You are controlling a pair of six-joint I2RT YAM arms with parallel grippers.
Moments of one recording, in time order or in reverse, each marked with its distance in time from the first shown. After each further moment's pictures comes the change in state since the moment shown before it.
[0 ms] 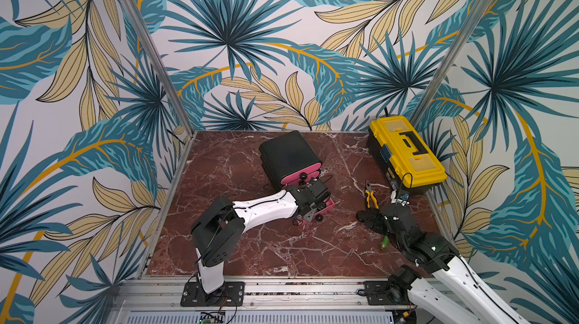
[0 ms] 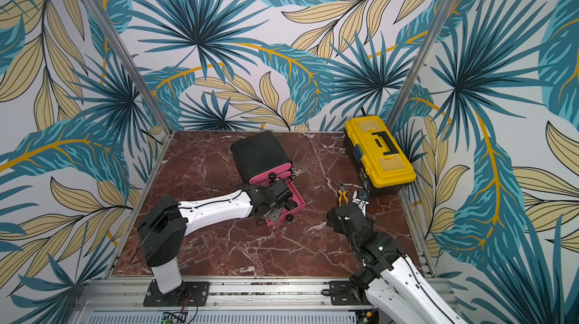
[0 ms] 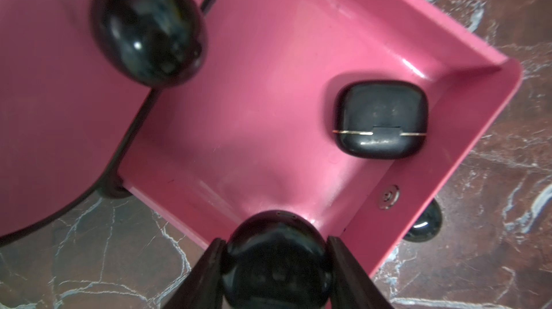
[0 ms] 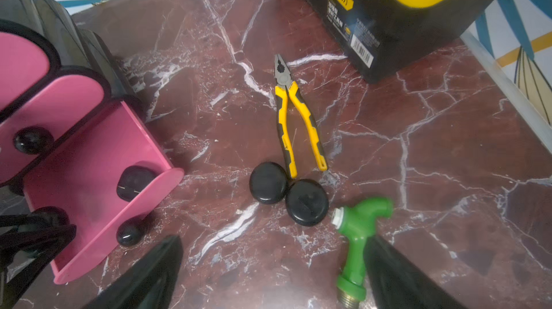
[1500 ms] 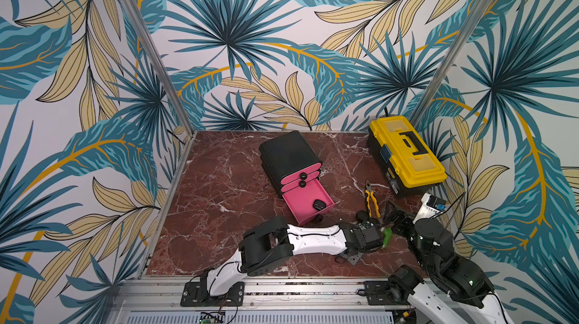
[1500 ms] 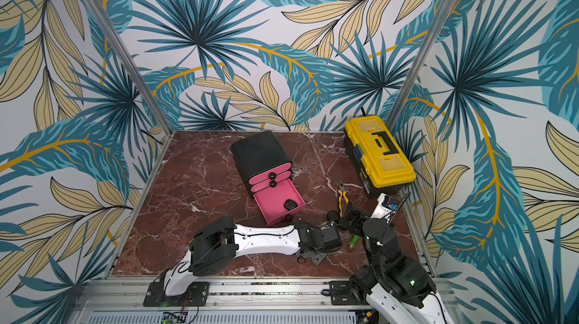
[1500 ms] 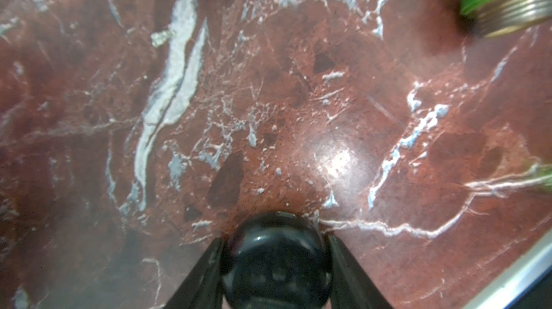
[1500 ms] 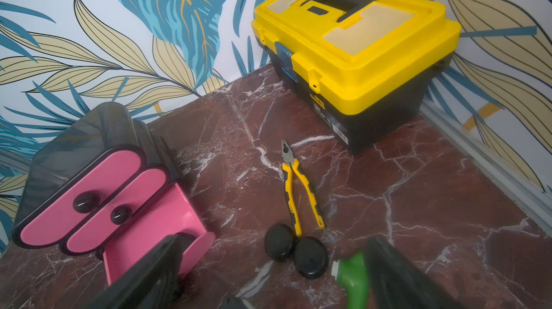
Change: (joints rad) left arm -0.385 0.383 0.375 -0.014 0.131 -0.072; right arm 0.000 -0.335 0.043 0.008 0.151 -0.052
